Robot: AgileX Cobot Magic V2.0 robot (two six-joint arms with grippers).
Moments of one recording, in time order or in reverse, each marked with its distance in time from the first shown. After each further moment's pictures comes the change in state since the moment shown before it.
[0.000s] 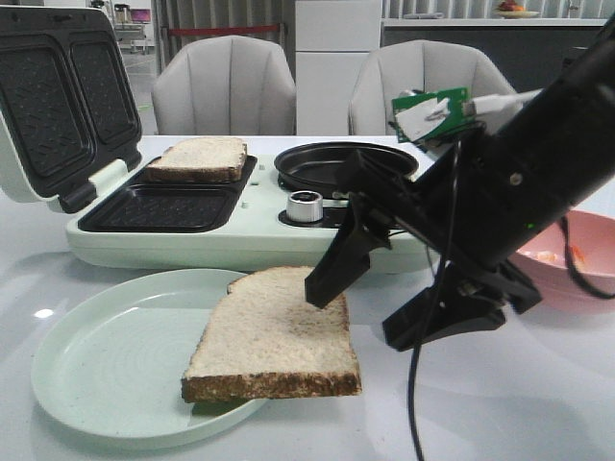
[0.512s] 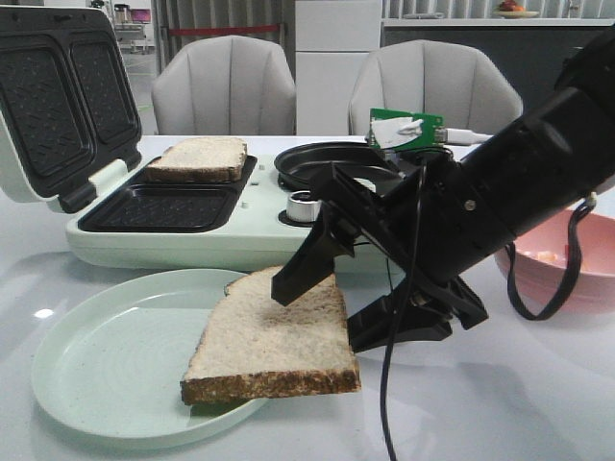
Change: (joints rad) left arm 0.000 0.000 0.000 0.000 0.000 0.000; right arm 0.000 0.130 -0.045 0.245 0.054 -0.225
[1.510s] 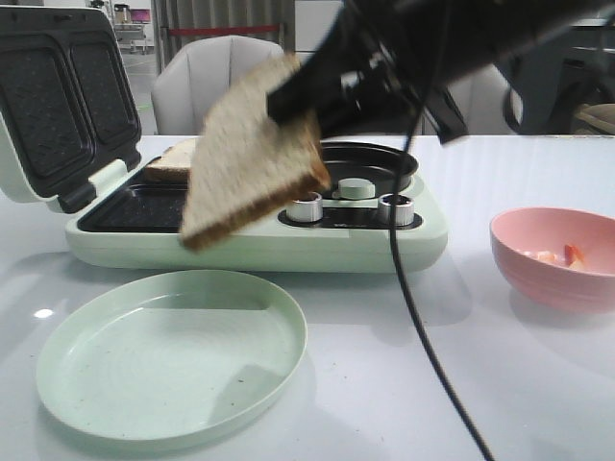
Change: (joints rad) left arm 0.000 0.000 0.000 0.000 0.000 0.000; right arm 0.004 -0.253 -0.153 -0.056 0.043 -0.002
